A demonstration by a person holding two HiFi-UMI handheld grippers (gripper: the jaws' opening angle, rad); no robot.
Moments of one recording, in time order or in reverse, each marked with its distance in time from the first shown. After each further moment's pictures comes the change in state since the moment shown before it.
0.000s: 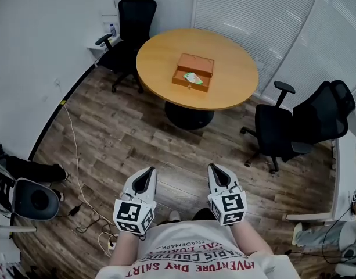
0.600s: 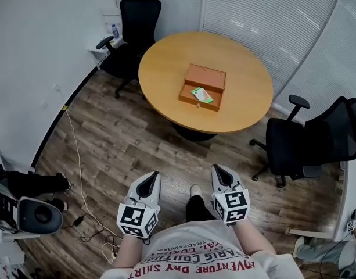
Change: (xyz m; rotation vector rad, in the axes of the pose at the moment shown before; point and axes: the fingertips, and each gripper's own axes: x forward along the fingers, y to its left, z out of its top) left arm 0.141 0.075 0.023 -0.037 0.029 0.014; right arm 0.163 -0.070 0.019 0.052 0.093 0.031
